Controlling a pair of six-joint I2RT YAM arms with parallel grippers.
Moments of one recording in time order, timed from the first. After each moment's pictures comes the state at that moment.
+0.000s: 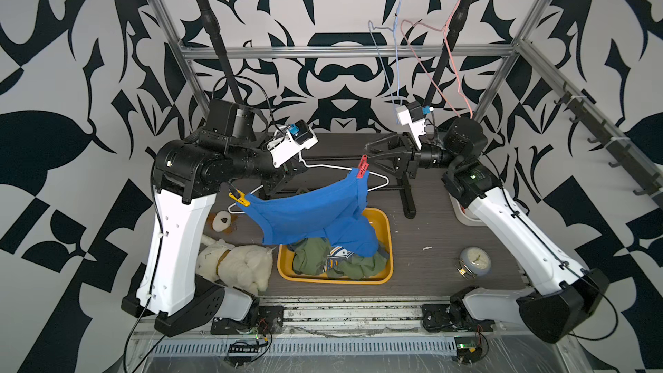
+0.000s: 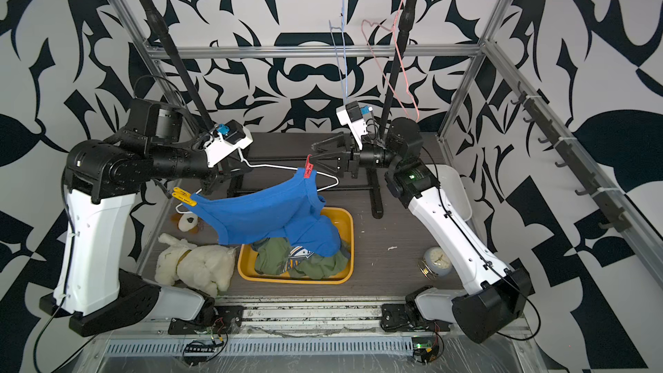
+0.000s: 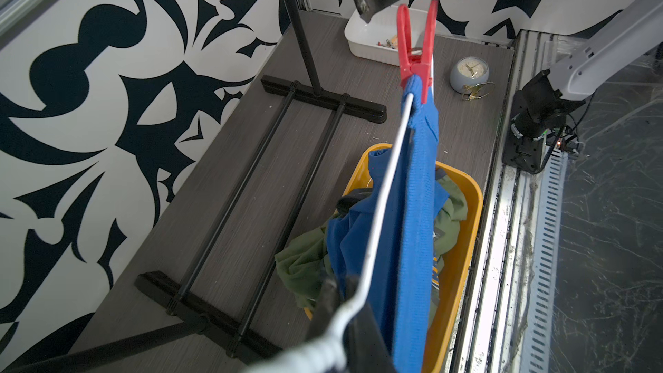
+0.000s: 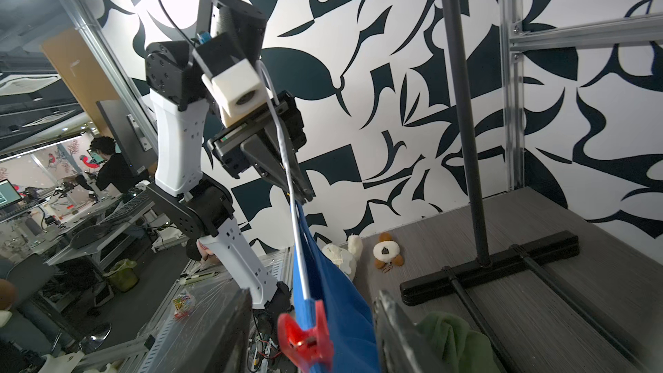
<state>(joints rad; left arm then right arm) -0.44 1.43 2.23 -1.55 0.49 0.62 0.42 1.29 1.34 0.10 -1.15 0.47</state>
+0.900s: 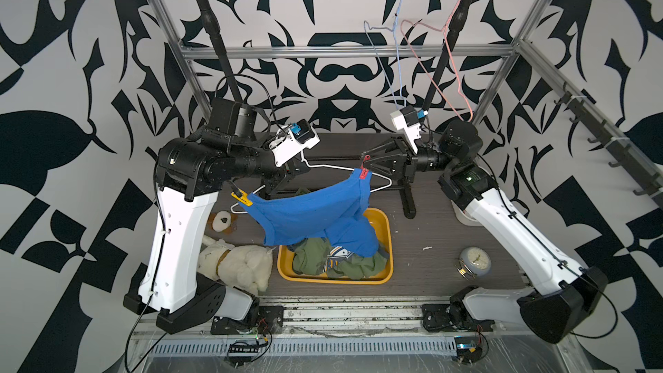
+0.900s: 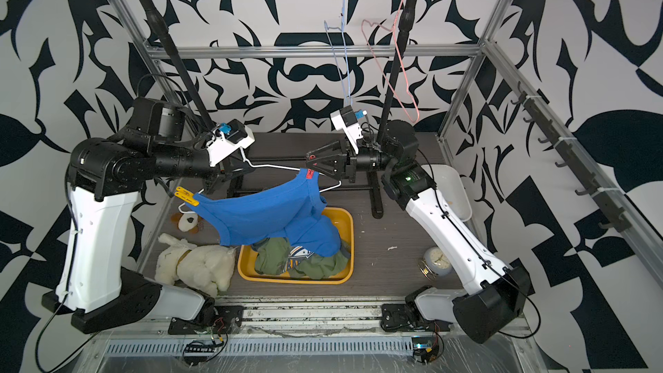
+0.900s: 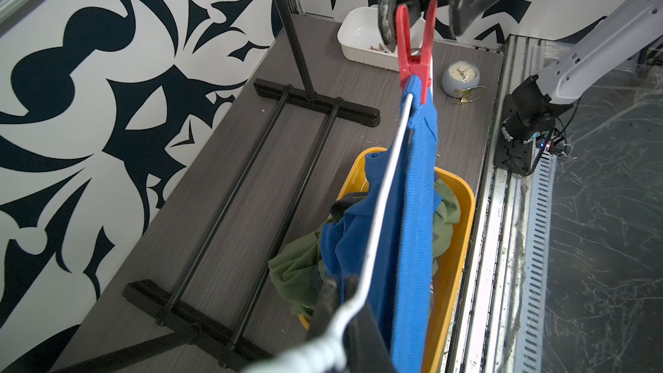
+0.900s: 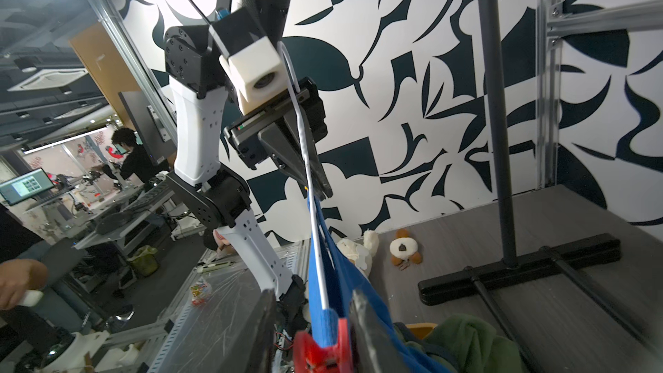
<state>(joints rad) -0.45 1.44 2.24 -1.55 0.51 0.62 0.45 1.29 1.33 0.11 -1.18 0.48</state>
